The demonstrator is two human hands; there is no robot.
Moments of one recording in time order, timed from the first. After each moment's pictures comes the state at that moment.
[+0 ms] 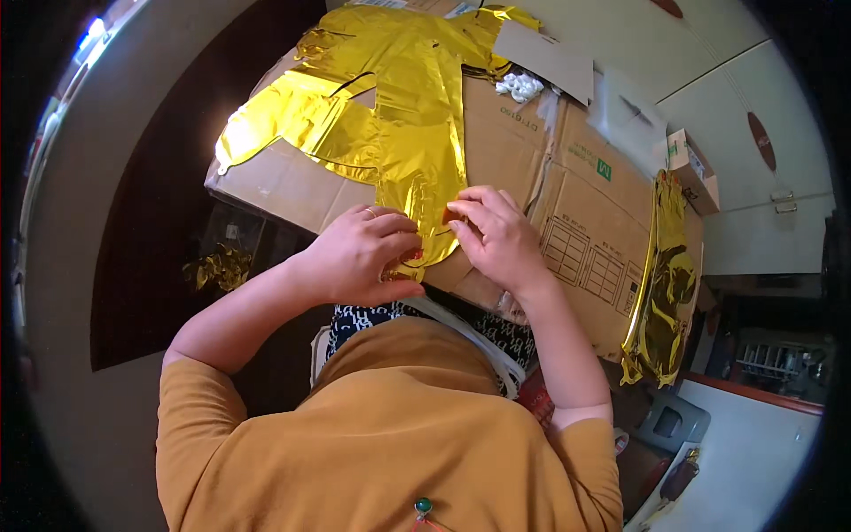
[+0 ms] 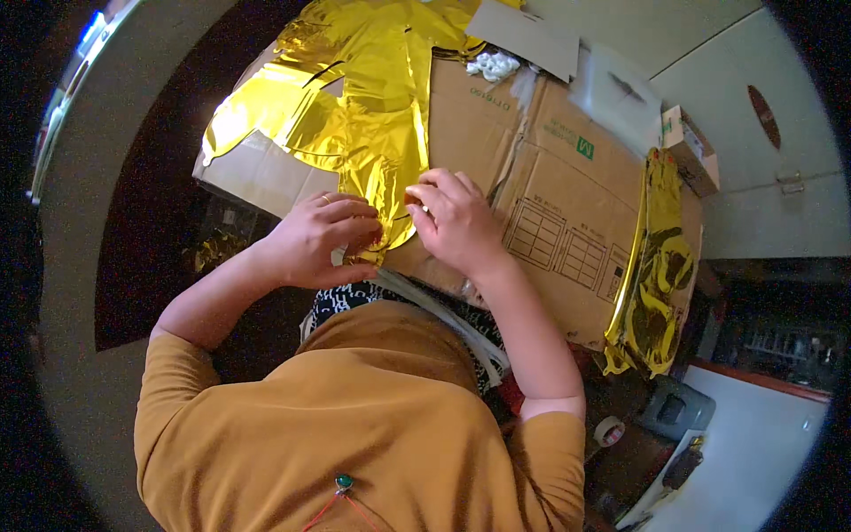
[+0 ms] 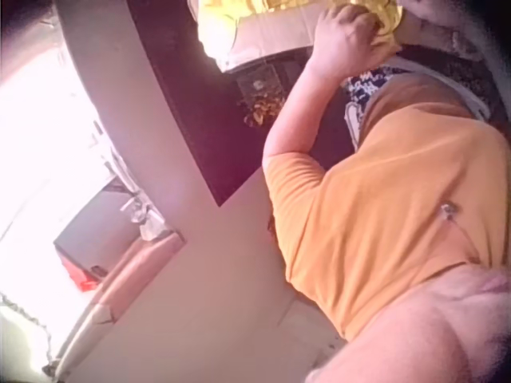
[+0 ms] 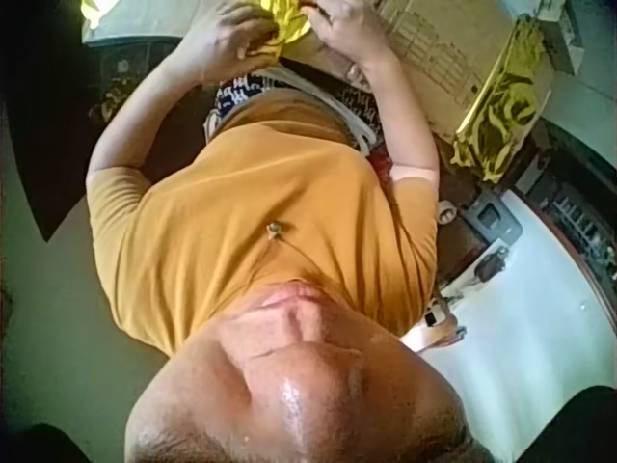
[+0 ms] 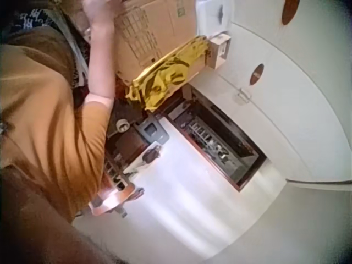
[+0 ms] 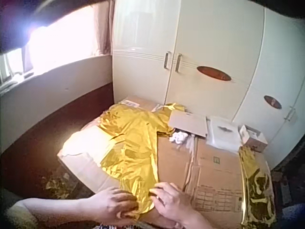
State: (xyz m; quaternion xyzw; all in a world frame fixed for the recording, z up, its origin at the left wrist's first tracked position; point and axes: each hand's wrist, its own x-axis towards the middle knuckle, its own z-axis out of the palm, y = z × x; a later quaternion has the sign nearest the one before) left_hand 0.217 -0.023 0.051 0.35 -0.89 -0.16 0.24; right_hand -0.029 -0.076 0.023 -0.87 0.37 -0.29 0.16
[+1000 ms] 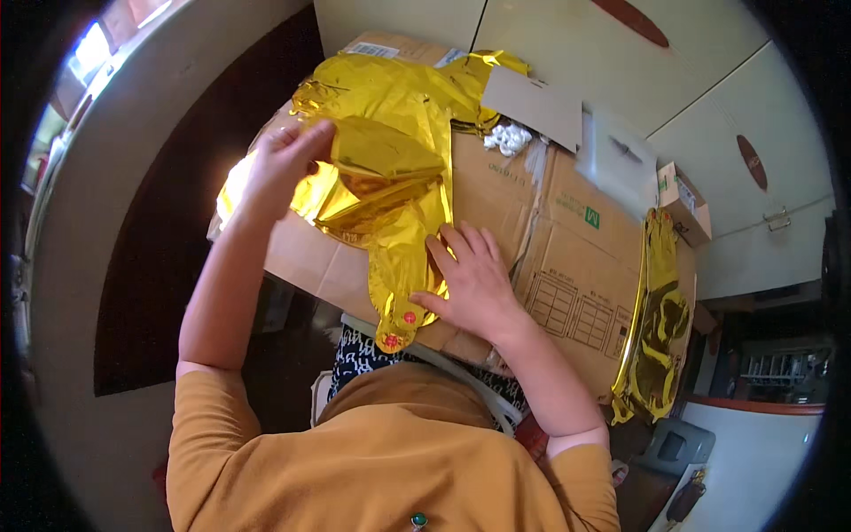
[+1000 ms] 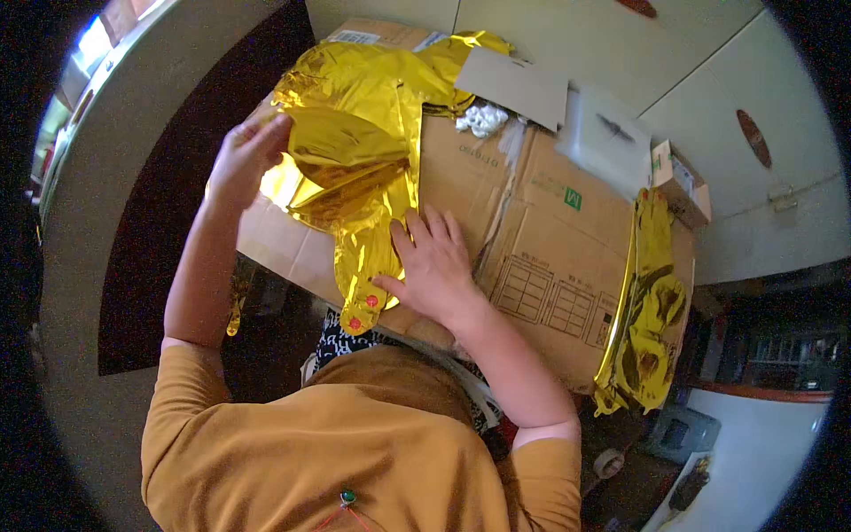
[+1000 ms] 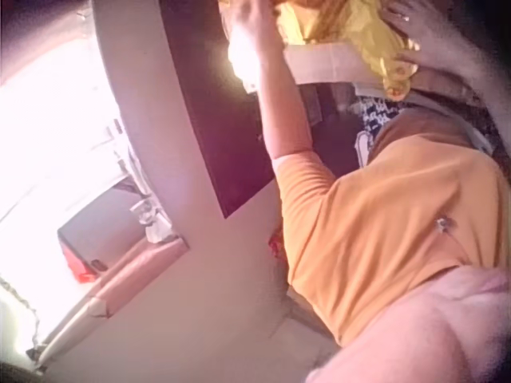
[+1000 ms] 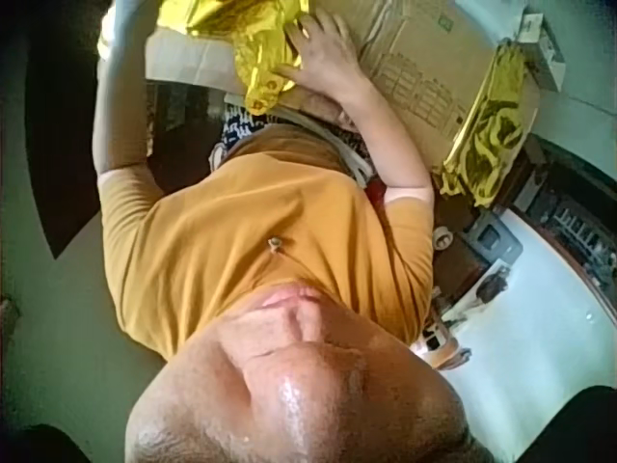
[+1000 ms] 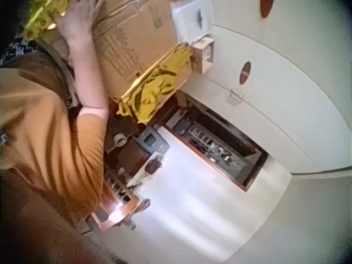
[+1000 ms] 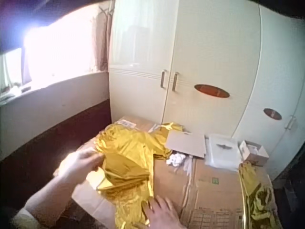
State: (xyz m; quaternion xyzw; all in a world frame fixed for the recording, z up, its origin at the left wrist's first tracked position) left_hand 0.289 -0.150 0.091 0.57 -0.47 -0.42 0.52; right_hand -0.011 -0.093 0.033 -0.90 0.39 -0.18 0.07
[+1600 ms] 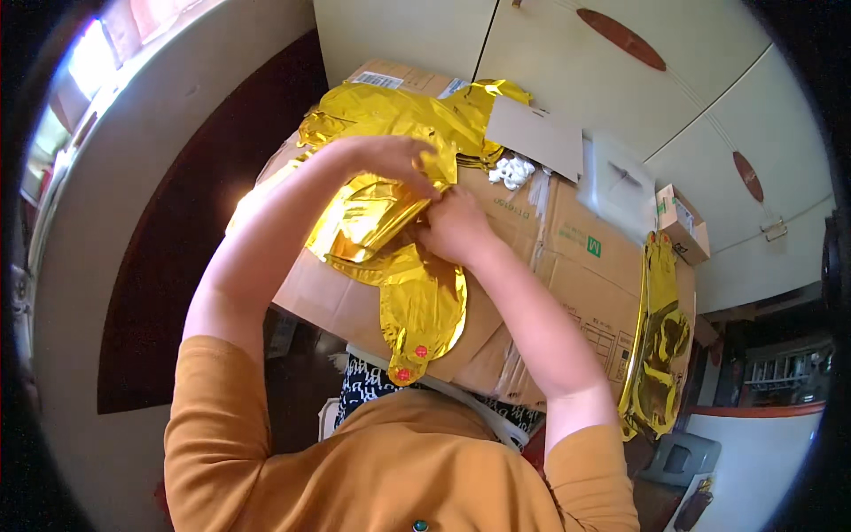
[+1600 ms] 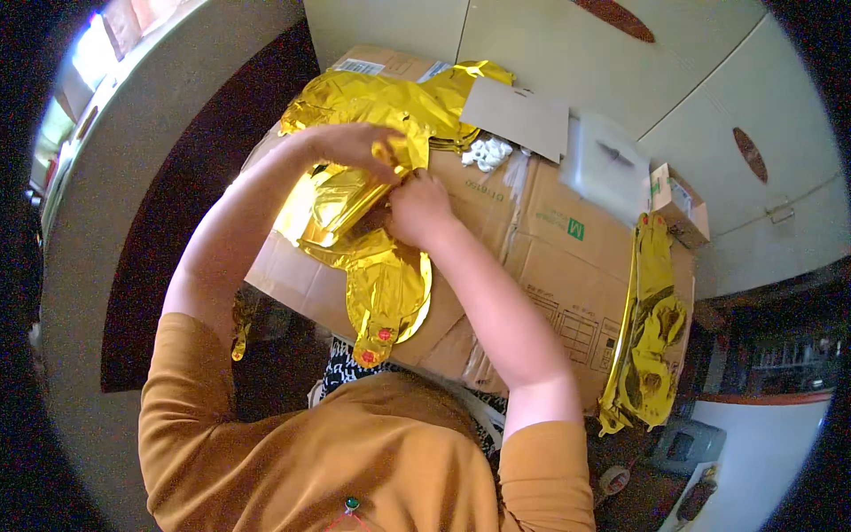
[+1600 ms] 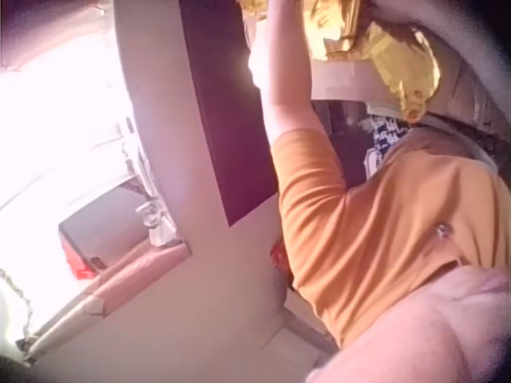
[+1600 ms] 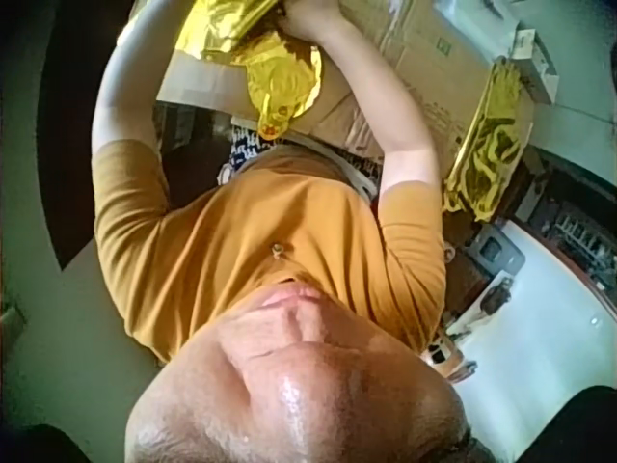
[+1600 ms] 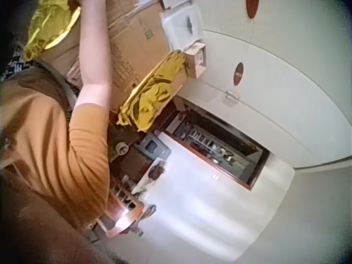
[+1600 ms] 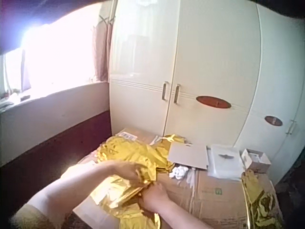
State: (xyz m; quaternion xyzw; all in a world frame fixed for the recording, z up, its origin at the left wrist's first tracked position) left_hand 0.245 -0.278 0.100 0.48 -0.79 -0.37 0.00; right_hand 0.055 -0.220 0.037 -0.91 0.41 0.00 0.04
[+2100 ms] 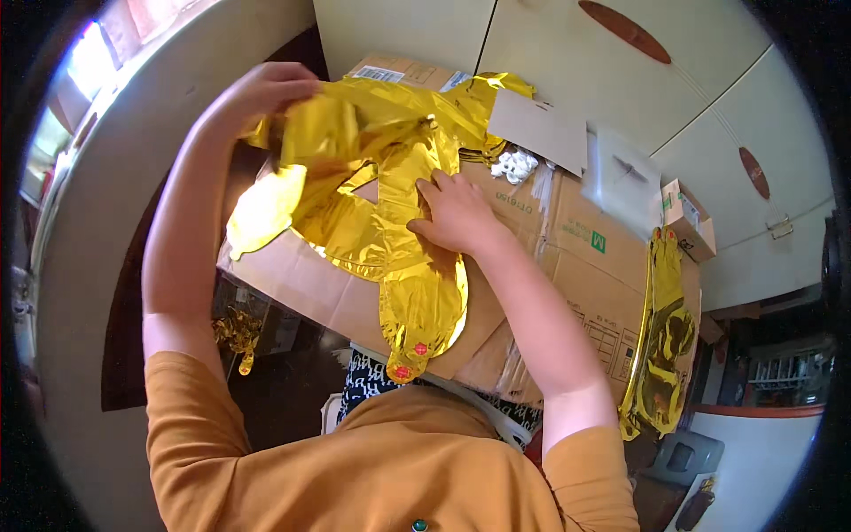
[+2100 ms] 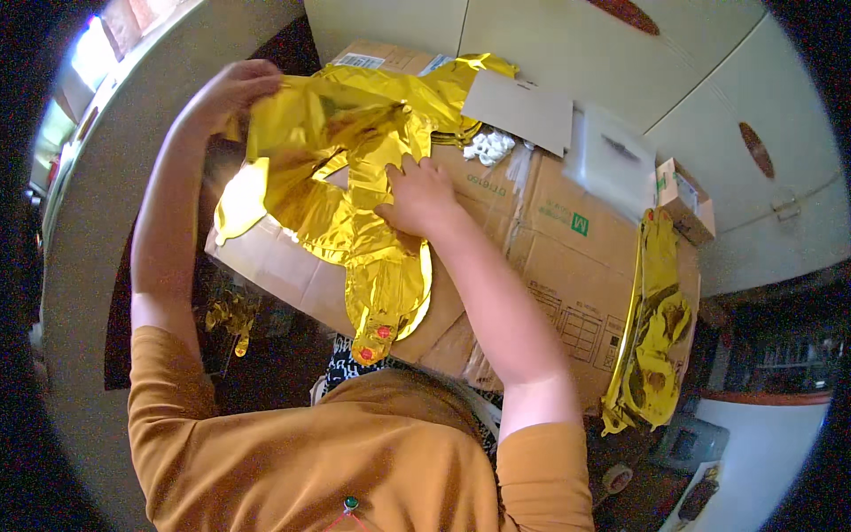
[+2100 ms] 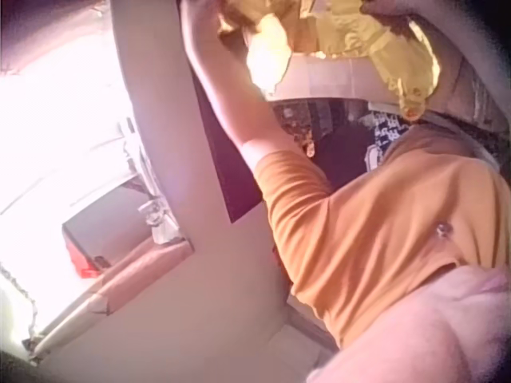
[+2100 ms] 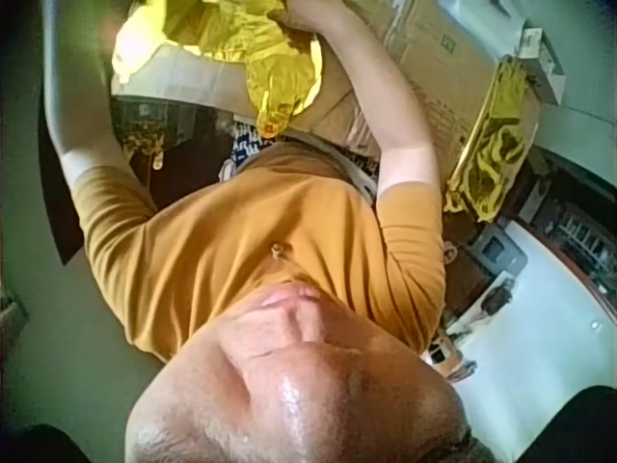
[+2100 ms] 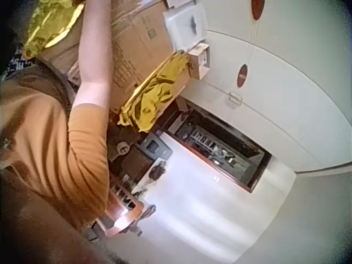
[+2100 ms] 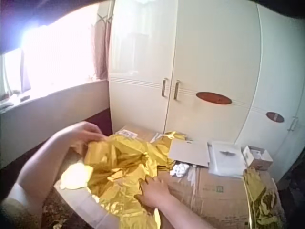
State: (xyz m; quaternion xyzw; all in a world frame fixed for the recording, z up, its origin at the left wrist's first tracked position) left_hand 0.385 -0.265 0.166 0.57 -0.66 -0.38 0.32; right_hand 0.052 -0.222 0.054 -0.88 0.46 0.00 0.12
